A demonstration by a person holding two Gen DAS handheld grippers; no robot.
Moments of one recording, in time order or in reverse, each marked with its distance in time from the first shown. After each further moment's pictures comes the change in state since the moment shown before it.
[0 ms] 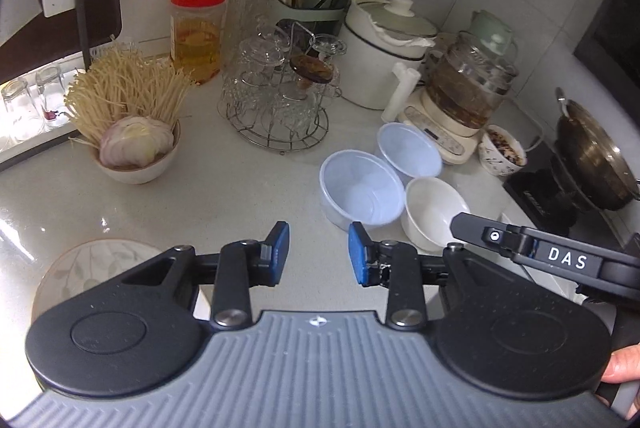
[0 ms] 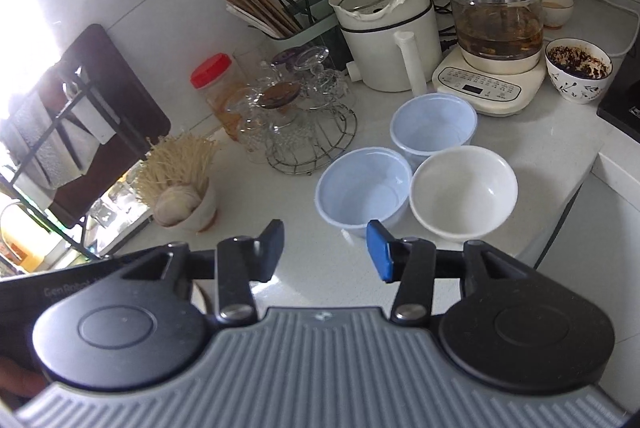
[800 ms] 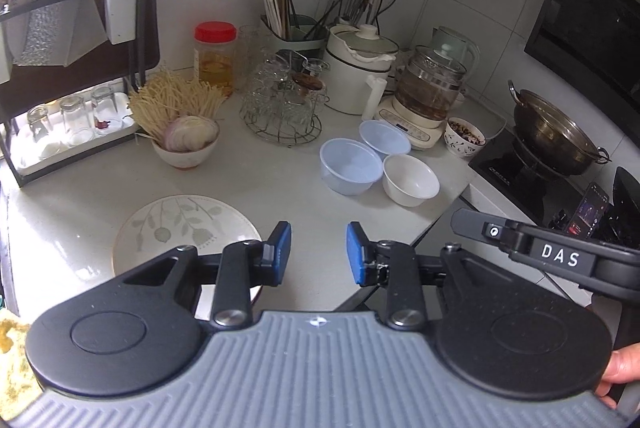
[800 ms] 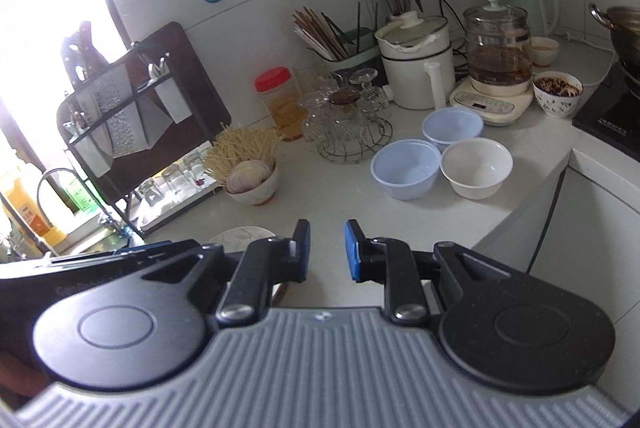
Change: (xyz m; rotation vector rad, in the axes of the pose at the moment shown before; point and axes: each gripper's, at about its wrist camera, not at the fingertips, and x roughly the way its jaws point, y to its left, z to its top) left arm -0.160 0.025 -0.096 0.101 -0.112 -0.046; right arm -0.121 0.088 -0.103 -0.063 -0.138 -0.017
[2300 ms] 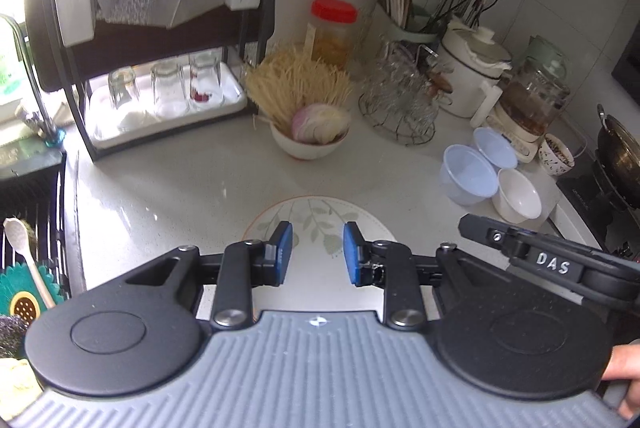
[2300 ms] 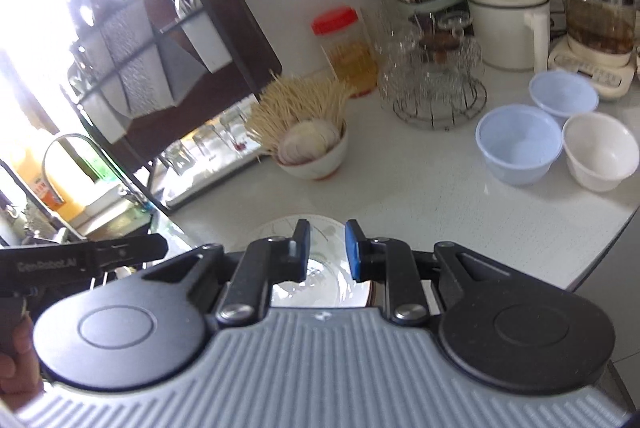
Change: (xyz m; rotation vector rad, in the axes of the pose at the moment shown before) left arm 0.016 0.126 0.027 -0.130 0.059 0.177; right arm 0.119 0.066 0.005 -0.051 0.118 0.137
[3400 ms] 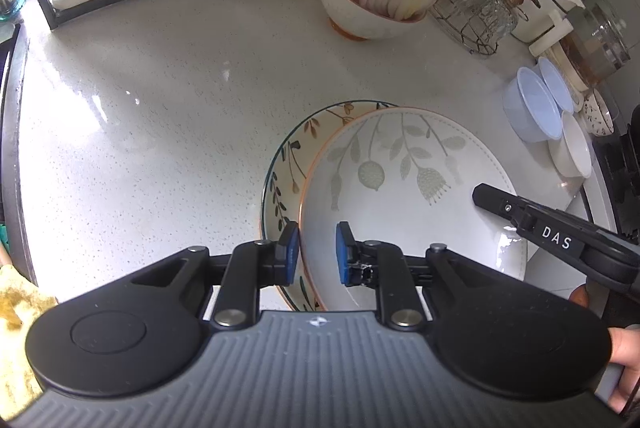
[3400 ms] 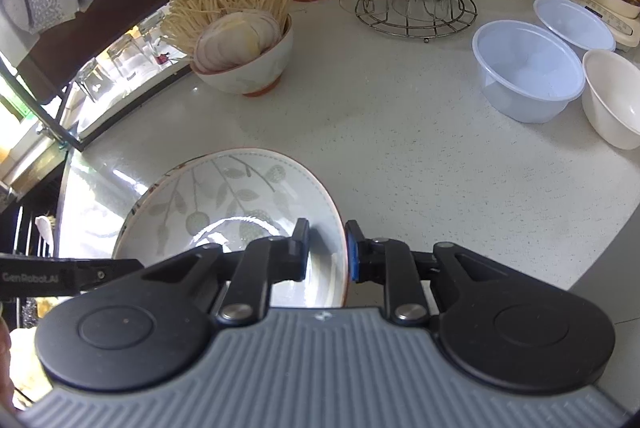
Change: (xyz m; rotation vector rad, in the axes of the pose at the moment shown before) left arm 0.147 0.068 -0.023 -0.154 0.355 -0.044; right arm 0.115 -0.013 -0.025 -0.015 0.246 -0.168
